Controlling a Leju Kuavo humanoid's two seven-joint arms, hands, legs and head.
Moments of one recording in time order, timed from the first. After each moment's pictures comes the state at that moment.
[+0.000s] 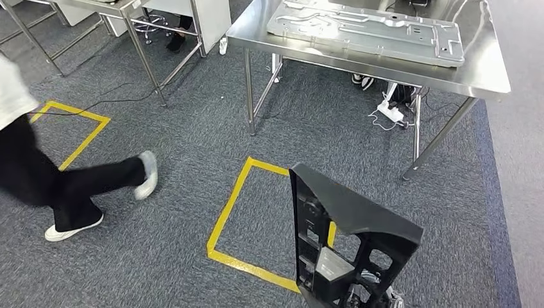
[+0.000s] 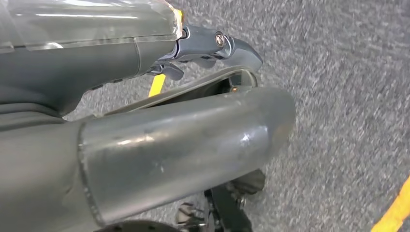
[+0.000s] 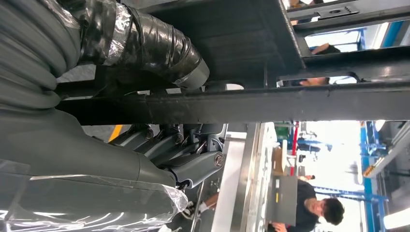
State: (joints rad) left arm -0.07 -0.14 1.33 -0.24 -1.27 0.06 -0.44; right arm 0.58 0.27 0.15 -1.91 0.17 -0.16 -0.68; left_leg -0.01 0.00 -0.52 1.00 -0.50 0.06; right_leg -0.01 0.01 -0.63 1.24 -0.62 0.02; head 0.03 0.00
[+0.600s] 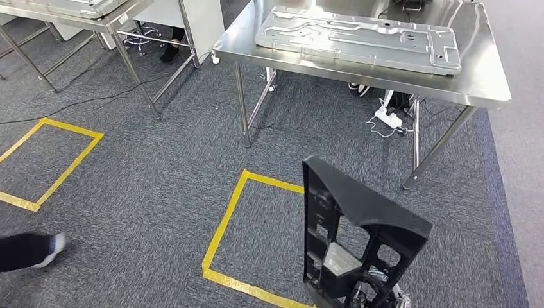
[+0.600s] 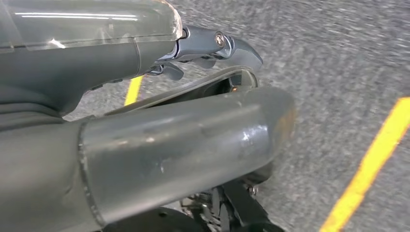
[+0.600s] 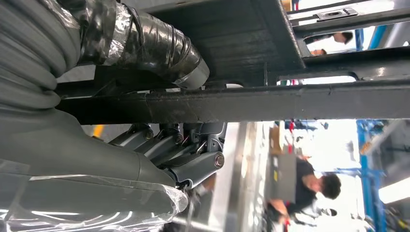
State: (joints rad) left arm -0.07 -0.13 1.33 -0.24 -1.27 0.06 -0.44; right arm 0.57 0.26 0.15 -1.92 0.17 -0.22 -0.67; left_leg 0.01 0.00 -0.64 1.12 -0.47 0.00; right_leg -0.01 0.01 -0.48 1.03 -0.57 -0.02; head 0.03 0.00
